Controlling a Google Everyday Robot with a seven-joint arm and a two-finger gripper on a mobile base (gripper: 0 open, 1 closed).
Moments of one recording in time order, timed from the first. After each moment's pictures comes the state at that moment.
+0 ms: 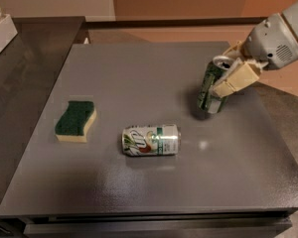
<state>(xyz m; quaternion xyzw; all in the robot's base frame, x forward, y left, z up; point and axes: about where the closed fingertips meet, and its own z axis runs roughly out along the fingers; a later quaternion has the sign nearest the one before) 0.512 -0.157 0.943 -0.59 0.72 0.22 0.29</state>
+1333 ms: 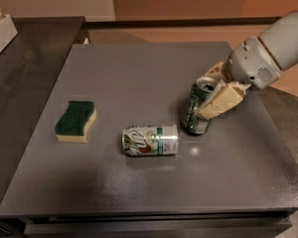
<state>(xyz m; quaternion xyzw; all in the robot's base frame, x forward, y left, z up) 0.482 -0.123 0.911 -0.63 0.68 0.25 0.26</state>
